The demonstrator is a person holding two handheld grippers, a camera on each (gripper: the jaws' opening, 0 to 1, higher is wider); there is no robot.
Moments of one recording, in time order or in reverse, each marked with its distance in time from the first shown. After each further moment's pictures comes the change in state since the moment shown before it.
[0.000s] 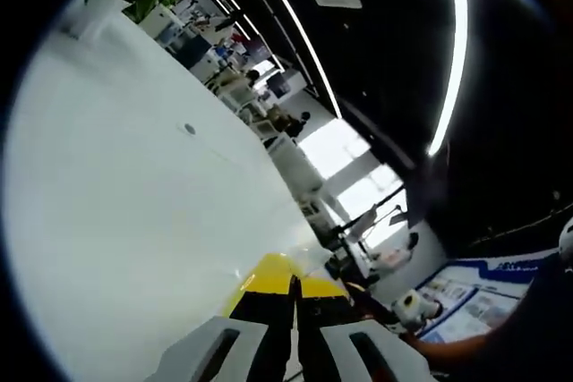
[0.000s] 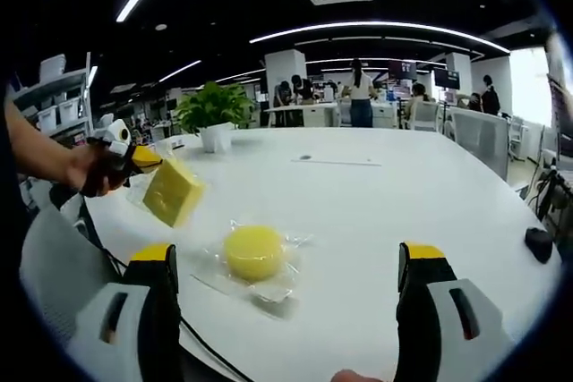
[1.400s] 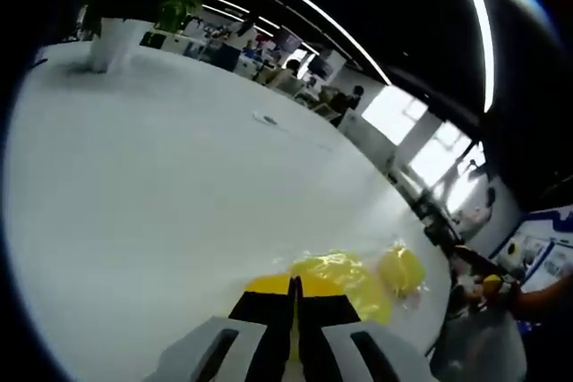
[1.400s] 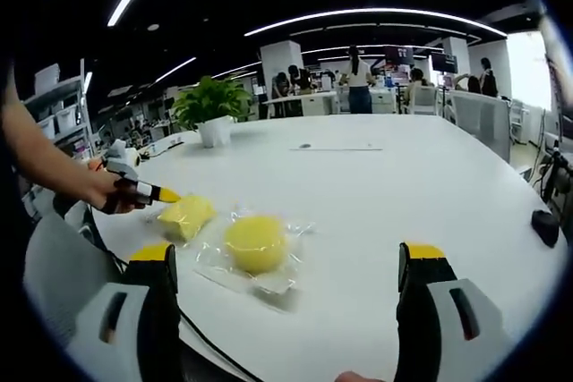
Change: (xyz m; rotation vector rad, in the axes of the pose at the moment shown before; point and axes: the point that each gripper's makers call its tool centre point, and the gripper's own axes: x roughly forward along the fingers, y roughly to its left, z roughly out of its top) left arm -0.017 0.133 -0.006 0.228 0.077 0.376; right arm 0.004 0.000 -0.011 0.051 0.044 0.013
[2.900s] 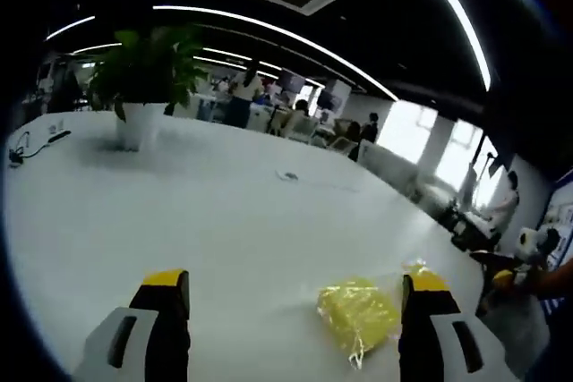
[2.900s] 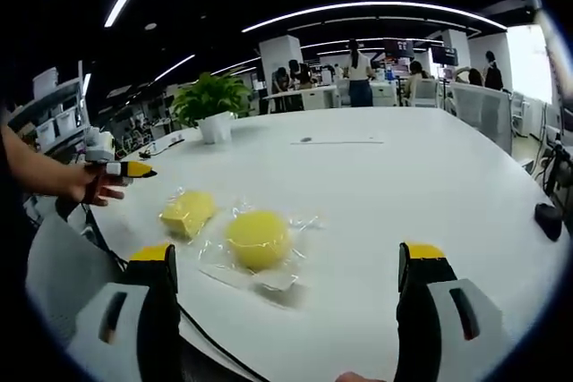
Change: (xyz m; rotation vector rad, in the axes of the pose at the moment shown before) left arm -0.076 -0.007 0.046 0.221 -0.205 0.154; right arm 0.003 -0.001 -0.005 0.028 0.025 0.006
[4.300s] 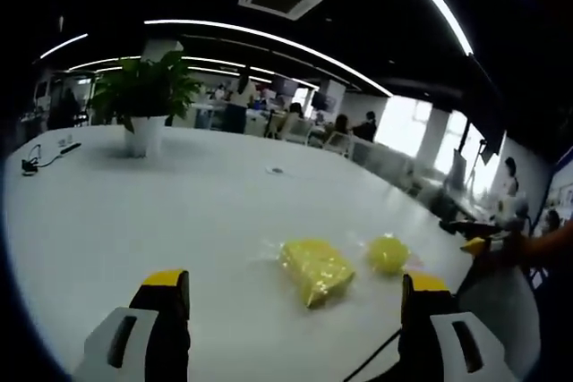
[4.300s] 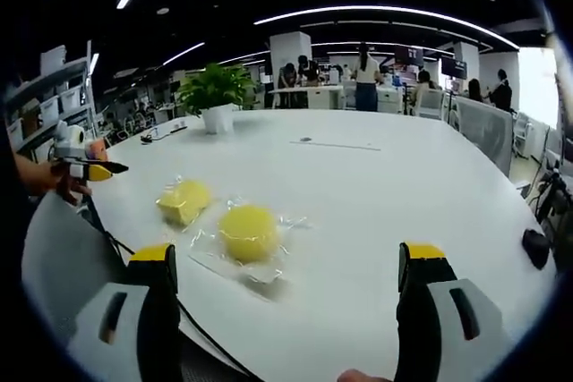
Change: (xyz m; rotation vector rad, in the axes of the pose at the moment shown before) left arm -0.063 -0.044 -0.032 0.039 -0.005 0.017; right arm -0.011 -0.010 0.004 -0.132 0.022 -0.019
